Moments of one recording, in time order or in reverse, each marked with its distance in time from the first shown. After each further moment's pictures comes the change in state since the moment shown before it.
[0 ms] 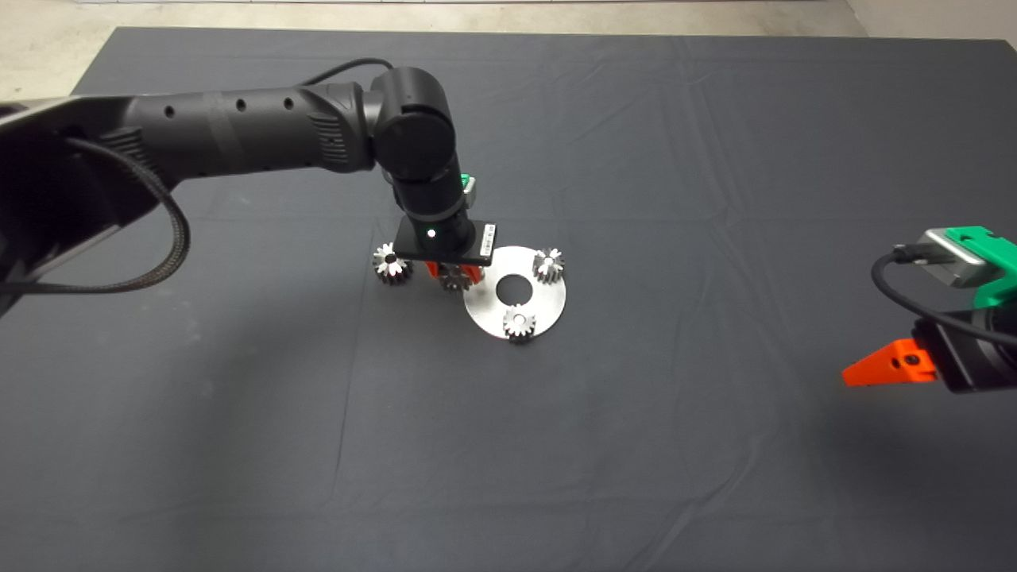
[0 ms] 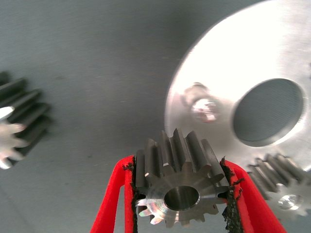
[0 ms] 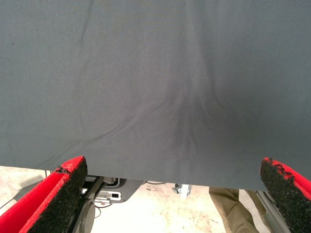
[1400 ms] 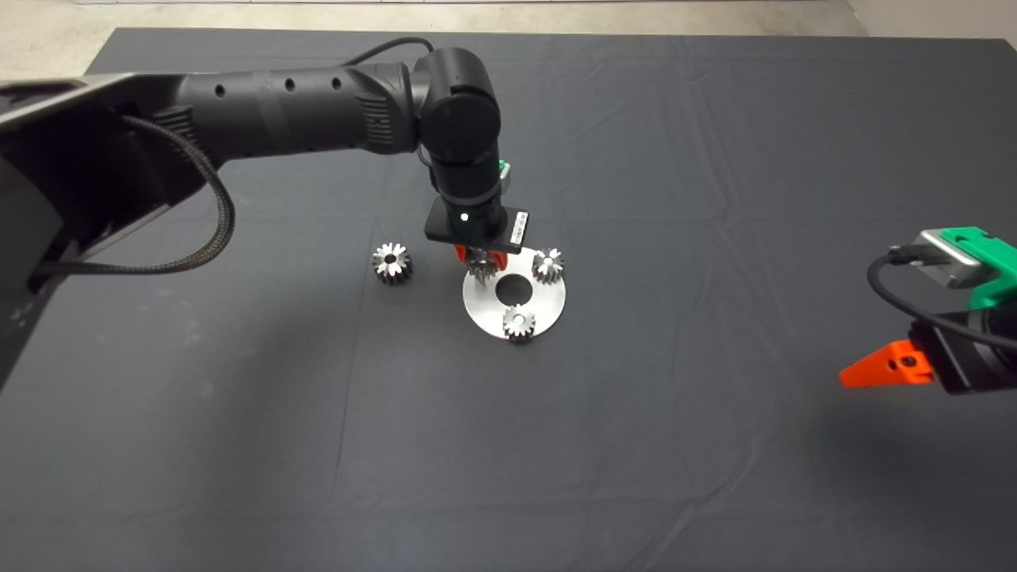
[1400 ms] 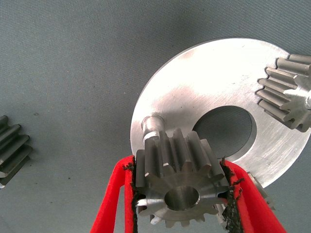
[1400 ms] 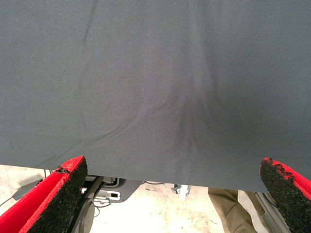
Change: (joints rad) left arm -0.025 0.091 -0.084 0.000 0.010 0.039; right arm 0.000 0.011 0.000 0.000 0.000 0.000
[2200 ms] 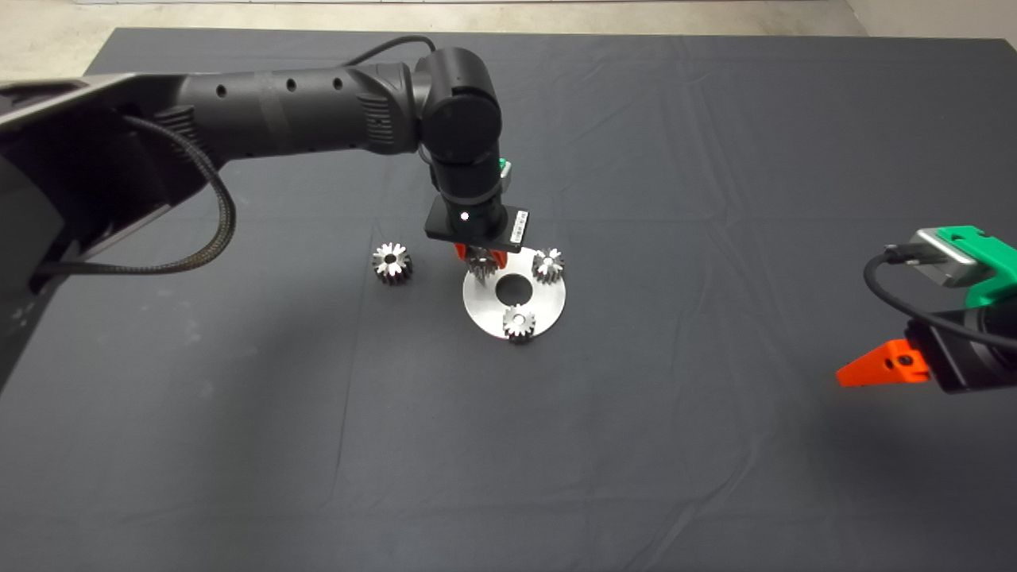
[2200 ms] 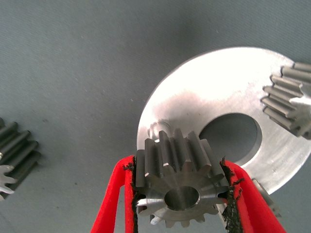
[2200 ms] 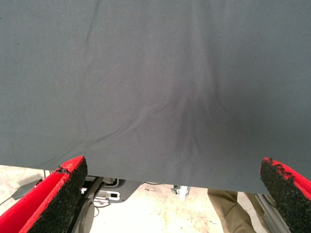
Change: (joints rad) left arm 0.000 -0.003 -0.001 0.025 0.001 0.003; right arm 0.000 0.011 -0.005 0.000 0.000 0.000
